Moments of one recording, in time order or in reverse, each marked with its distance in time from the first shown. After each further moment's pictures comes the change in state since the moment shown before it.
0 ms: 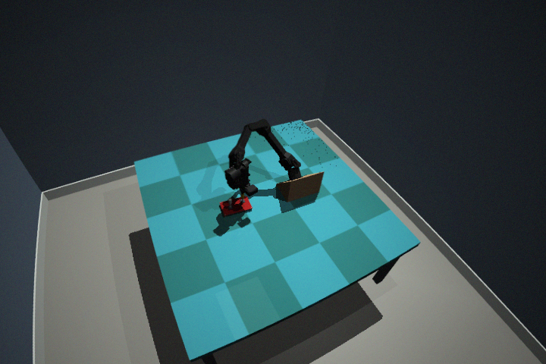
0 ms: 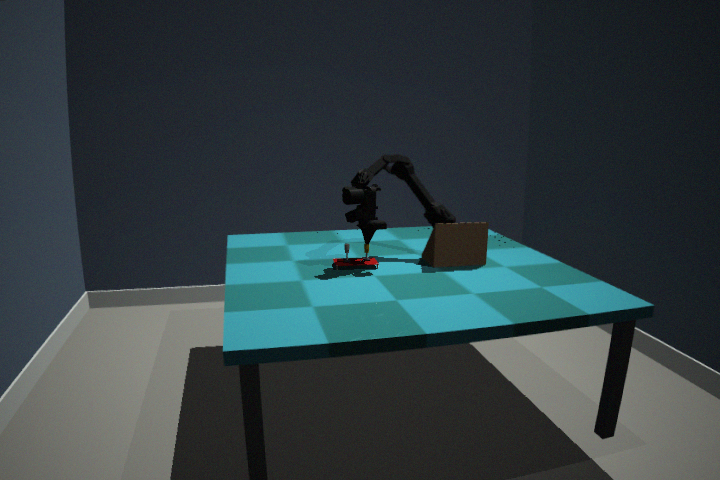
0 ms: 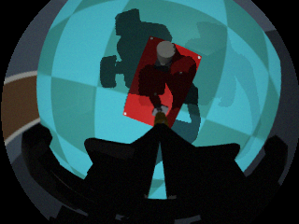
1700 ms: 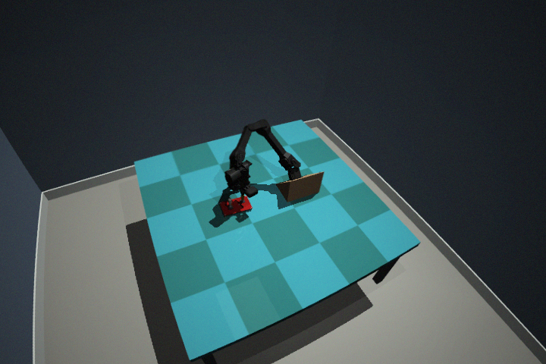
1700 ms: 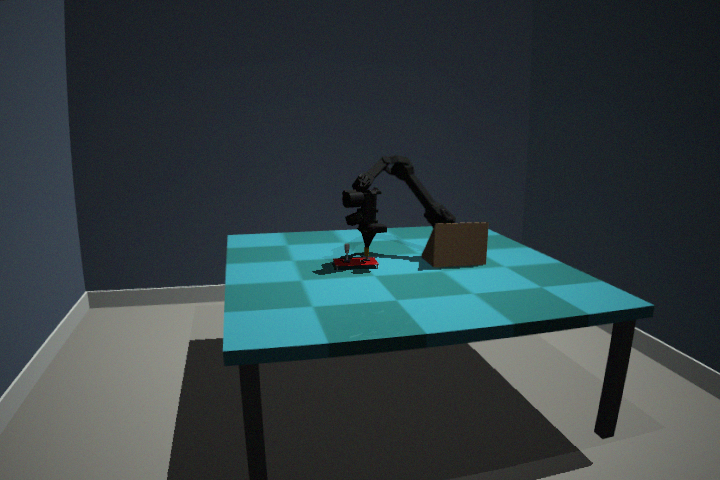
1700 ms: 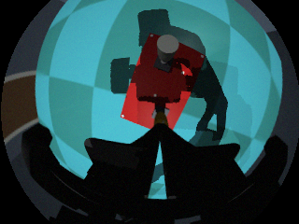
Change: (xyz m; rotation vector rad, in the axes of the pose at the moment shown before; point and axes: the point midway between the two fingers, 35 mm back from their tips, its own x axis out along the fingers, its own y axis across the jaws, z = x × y) arm 0.013 0.000 -0.001 -0.007 -0.011 0.002
